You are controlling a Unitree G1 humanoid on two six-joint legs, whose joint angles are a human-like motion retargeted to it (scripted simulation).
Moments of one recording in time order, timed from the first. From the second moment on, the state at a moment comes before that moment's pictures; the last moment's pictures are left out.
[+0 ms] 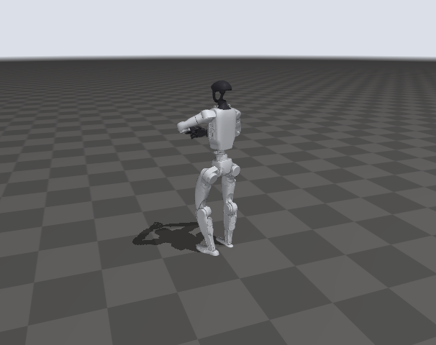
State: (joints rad) left arm -0.88 0.79 -1.21 0.02 1.38 -0.11 0.38; right arm -0.34 -0.60 0.83 -0.10 0.36 -0.20 0.13; waist 0.02 0.04 -0.06; left_leg -0.31 0.06 0.18 0.50 -0.51 0.02; right_leg -0.06 0.04 -0.17 -0.04 -0.19 0.10
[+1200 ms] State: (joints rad) left arm -0.82 0.74 -0.78 0.31 0.86 -0.03 0.67; right arm 0.04 -0.68 0.50 0.17 0.39 -0.20 -0.01; waist -0.10 0.04 0.17; left_leg -0.46 0.06 0.27 0.54 -0.61 0.05; right_leg -0.47 0.02 0.00 0.37 -0.28 0.11
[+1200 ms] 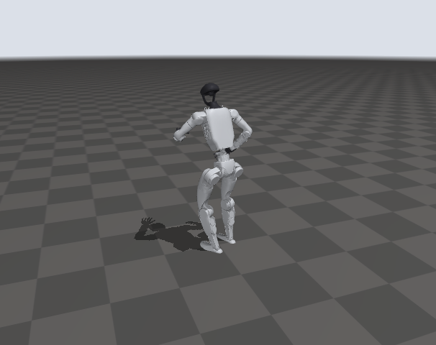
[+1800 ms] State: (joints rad) left arm -0.92 0.54 -0.83 0.61 0.68 -0.03 0.88; right arm -0.05 -0.52 0.43 0.93 0.40 -0.22 -0.18; waist -0.15 -0.03 0.26; left_leg -0.55 0.03 0.31 0.33 -0.45 0.06; right_leg -0.64 0.06 0.13 0.25 -0.17 0.16
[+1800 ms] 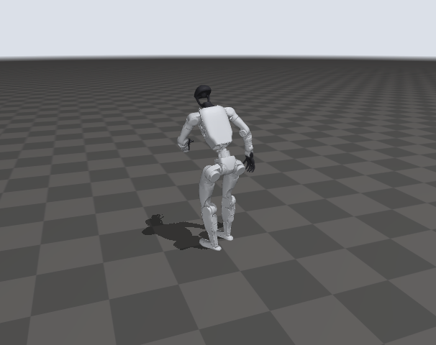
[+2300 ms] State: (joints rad) left arm -0.94 0.52 -0.83 0.65 0.70 0.00 0.88; right arm -0.13 -0.53 0.42 0.98 0.22 -0.19 -0.22; waist -0.17 -0.05 0.28; left_leg -0.57 0.03 0.33 0.30 -0.42 0.08; right_leg -0.66 0.07 0.16 0.18 -0.09 0.20
